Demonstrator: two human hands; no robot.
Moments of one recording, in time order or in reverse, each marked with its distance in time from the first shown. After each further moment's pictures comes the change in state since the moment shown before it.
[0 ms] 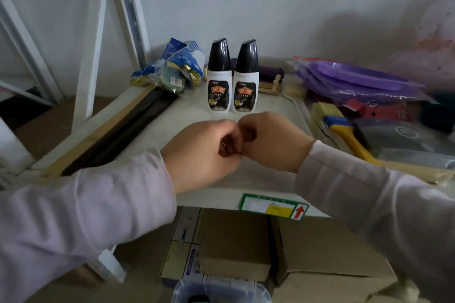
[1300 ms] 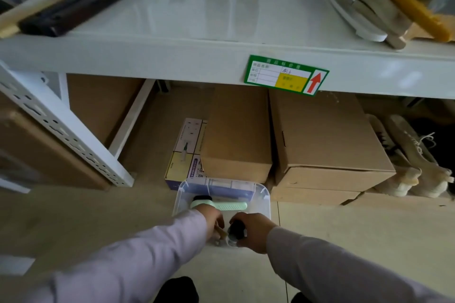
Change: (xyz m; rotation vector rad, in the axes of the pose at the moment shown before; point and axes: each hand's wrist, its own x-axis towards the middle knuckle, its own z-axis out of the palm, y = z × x) left_hand -0.175 -0.116 0.282 0.400 -1.039 -0.140; right_hand -0.178 0.093 0.318 0.186 -0.749 0.324
